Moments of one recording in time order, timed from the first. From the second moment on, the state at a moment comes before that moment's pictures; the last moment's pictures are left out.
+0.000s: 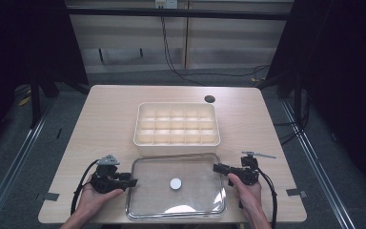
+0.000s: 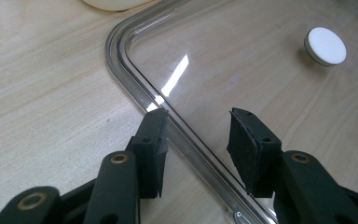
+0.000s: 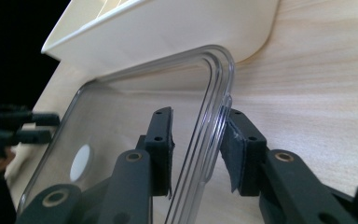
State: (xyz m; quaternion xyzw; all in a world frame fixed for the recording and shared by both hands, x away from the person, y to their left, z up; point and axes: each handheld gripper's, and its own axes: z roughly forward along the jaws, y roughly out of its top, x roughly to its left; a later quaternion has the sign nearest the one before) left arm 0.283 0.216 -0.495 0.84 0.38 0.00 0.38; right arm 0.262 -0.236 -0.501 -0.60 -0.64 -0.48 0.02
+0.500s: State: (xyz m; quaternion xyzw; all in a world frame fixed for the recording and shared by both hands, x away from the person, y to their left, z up) left arm 0.289 0.219 -0.497 0.83 0.39 0.00 0.39; right arm 0.263 -0.240 -0.503 -0.57 -0.65 -0.50 0.07
